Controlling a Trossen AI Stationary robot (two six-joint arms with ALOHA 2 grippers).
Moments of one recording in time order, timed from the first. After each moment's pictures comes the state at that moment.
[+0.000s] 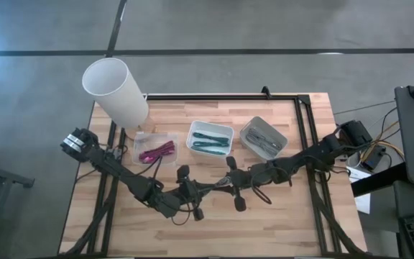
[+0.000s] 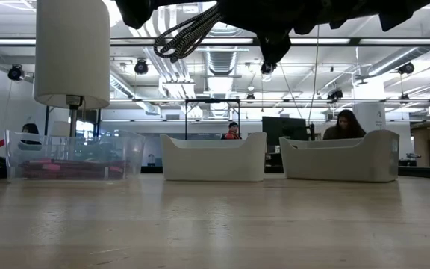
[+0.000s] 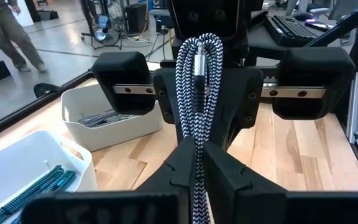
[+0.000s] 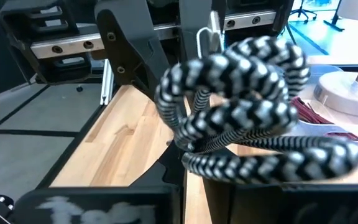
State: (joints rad) left arm -0.55 1.64 1.04 0.30 -0.85 -0.29; right arm 0.33 1.60 0.79 0.58 0.16 0.16
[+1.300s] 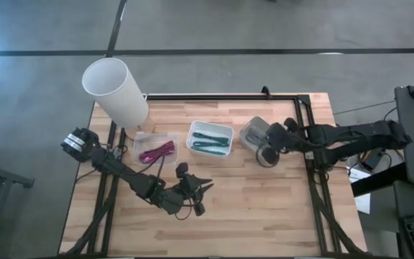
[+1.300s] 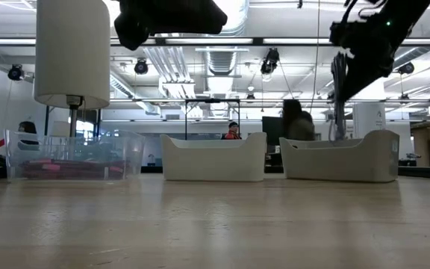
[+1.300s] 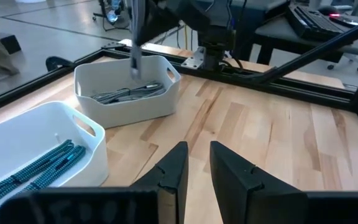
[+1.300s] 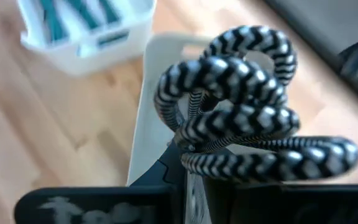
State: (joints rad) left arm -0.52 1.64 1.01 0.25 -0.85 -0.42; right arm 0.02 1.01 0.79 -0.85 0.47 0.56
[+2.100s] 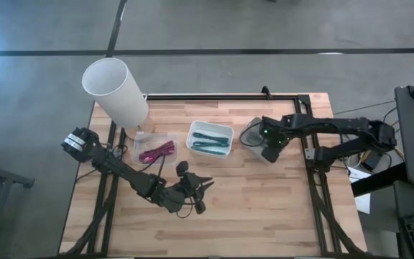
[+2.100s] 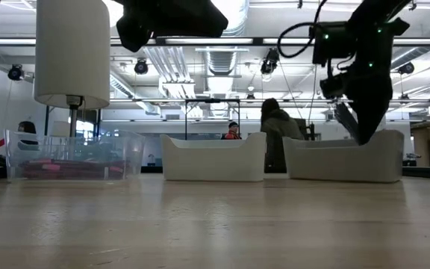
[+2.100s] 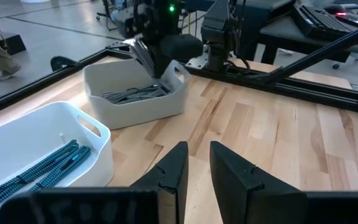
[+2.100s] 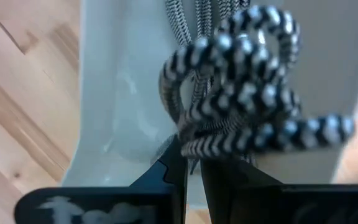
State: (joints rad) left arm -0.50 1.64 1.01 0.25 -0.85 -0.42; right arm -0.30 1.26 0.79 -0.96 0.06 0.33
